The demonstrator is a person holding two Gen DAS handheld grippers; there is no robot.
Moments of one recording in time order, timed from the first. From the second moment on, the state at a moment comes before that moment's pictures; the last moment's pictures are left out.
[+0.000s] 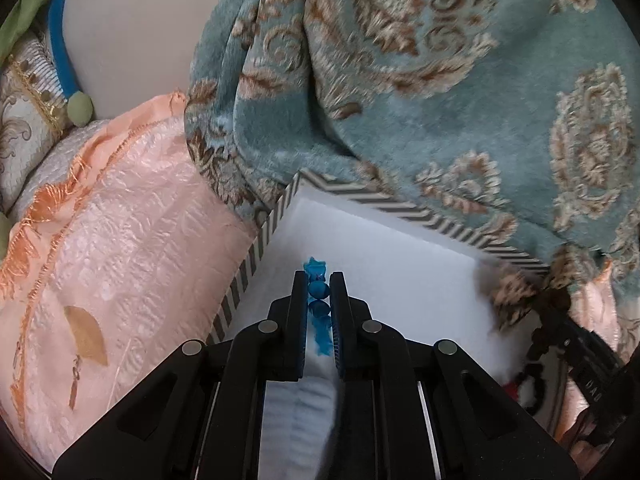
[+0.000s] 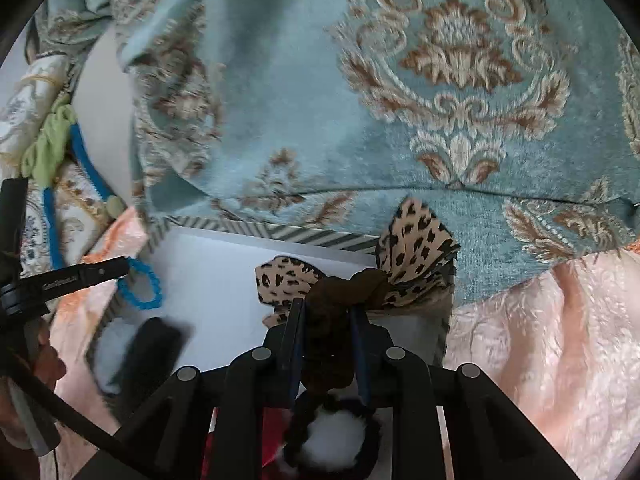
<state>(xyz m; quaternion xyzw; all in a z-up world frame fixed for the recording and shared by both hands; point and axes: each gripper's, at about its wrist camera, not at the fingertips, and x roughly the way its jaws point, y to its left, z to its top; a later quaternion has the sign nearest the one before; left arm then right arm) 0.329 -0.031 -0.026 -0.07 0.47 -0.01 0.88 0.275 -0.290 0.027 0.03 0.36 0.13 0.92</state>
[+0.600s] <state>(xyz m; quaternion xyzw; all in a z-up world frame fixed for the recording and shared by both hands) 0.307 -0.022 -0.042 -0.07 0.48 -0.01 0.87 0.250 -0.297 0.032 0.03 0.37 0.12 0.92</state>
